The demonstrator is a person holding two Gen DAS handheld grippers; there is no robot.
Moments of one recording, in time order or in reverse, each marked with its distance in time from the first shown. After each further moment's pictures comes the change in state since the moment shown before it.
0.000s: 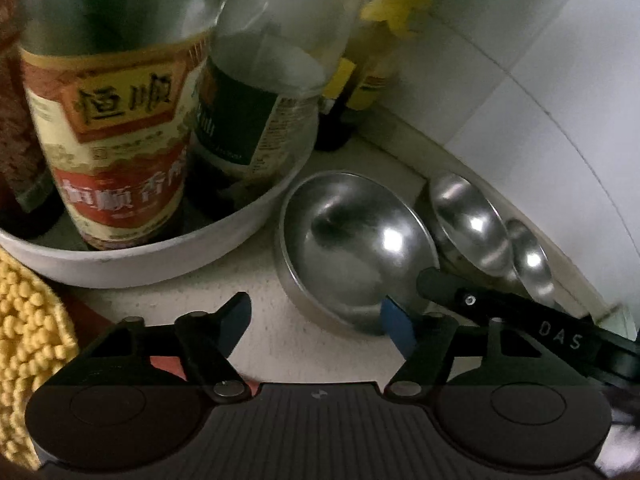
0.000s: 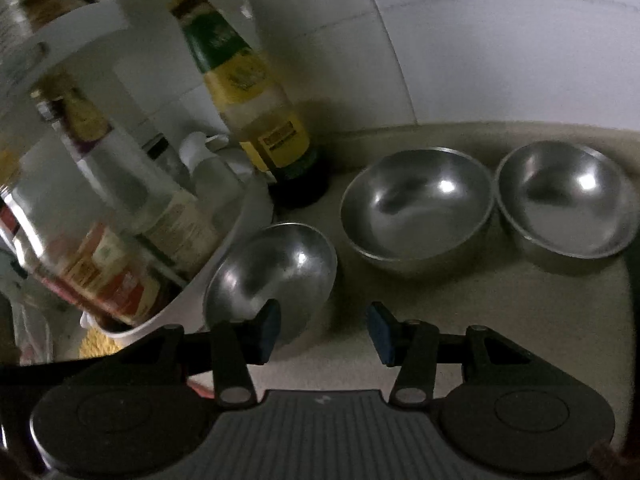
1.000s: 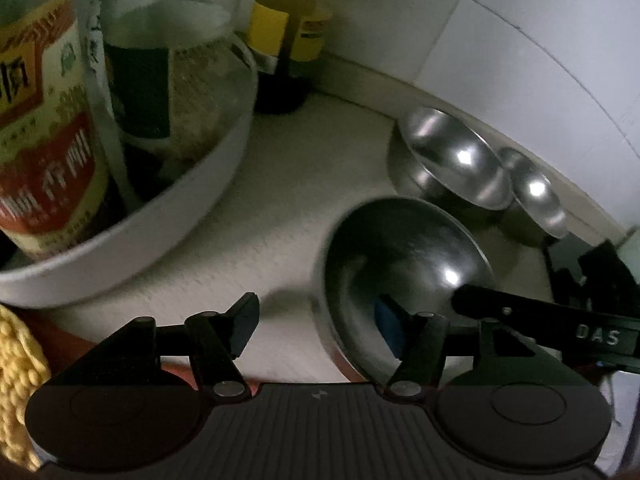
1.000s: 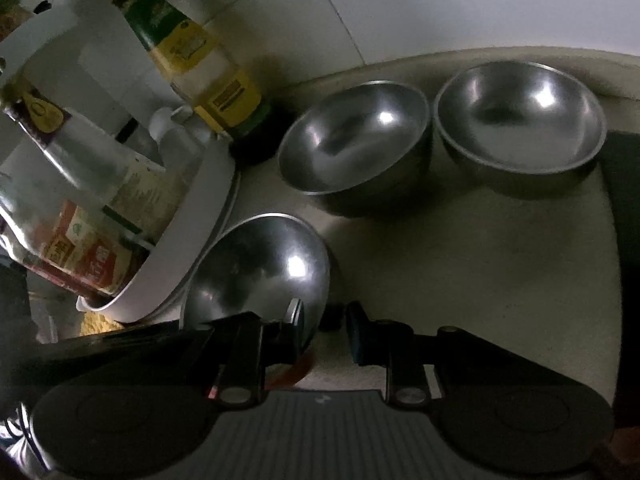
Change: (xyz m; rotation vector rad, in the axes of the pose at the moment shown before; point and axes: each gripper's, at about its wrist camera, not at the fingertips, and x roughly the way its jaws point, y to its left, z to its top) left arm 0.025 -0.030 -0.014 0.220 0.067 0.039; right arm -0.008 -0.042 -0.019 0.086 0.105 -0.002
